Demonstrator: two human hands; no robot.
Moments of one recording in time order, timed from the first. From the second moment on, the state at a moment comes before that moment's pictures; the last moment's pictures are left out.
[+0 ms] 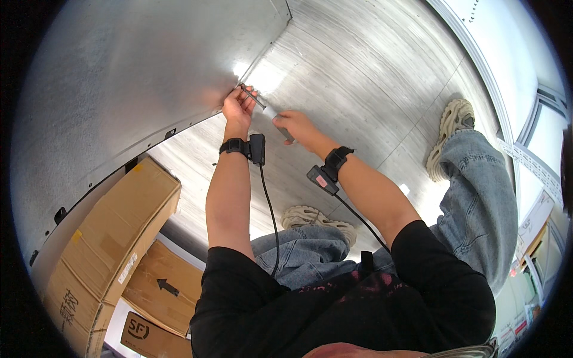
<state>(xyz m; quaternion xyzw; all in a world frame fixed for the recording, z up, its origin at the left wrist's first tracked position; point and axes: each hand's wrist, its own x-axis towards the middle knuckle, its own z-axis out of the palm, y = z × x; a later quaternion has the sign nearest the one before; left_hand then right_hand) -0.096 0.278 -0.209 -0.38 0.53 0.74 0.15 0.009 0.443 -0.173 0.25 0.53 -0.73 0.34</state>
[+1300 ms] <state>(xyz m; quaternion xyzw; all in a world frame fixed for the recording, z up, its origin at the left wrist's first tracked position) -0.097 0.284 -0.194 -0.39 0.52 0.74 0.18 0.020 0.424 -0.184 0.08 0.80 -0.56 0.18</state>
